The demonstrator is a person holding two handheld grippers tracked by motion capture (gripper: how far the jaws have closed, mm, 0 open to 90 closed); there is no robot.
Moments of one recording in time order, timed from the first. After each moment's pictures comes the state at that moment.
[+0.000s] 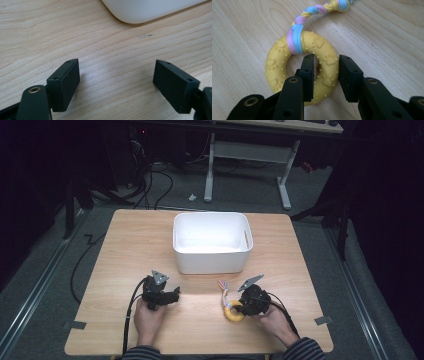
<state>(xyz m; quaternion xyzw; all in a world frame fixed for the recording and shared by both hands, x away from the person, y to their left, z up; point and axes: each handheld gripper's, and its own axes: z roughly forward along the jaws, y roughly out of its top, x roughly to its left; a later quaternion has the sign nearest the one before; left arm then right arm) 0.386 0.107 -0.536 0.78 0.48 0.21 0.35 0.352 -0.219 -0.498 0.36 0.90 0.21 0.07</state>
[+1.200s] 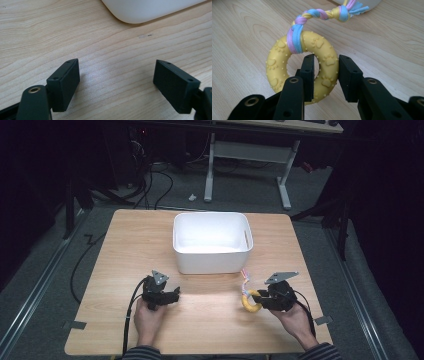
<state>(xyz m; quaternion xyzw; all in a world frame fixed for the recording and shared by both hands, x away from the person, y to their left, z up) 0.386 0.107 -0.536 0.78 0.48 0.21 0.34 0.338 -0.280 -0.459 0.42 0.85 0.29 0.12</state>
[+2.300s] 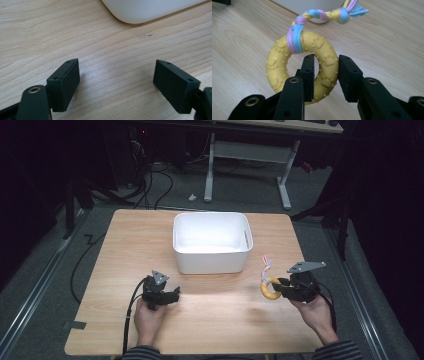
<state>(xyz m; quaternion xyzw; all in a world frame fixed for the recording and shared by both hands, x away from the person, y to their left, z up) 0.387 0.107 -0.536 0.78 0.48 0.21 0.34 0.339 -0.322 -0.414 0.45 0.83 0.29 0.17</state>
